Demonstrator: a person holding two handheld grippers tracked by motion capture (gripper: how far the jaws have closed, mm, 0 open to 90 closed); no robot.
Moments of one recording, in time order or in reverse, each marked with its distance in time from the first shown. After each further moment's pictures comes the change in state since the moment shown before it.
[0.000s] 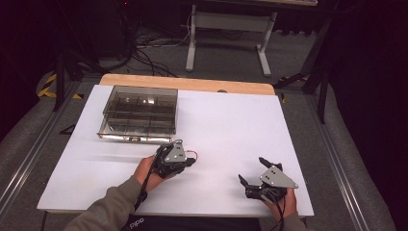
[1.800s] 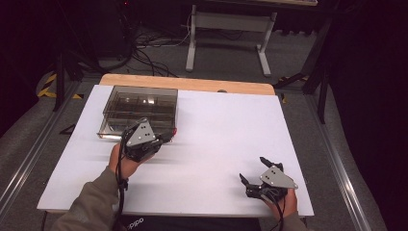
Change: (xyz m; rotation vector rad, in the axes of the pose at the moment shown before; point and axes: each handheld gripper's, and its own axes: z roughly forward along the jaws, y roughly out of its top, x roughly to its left) left arm 0.039 0.003 -0.083 -0.220 0.204 -0.068; right arm -0.001 0.000 0.000 0.010 -0.026 -0.015
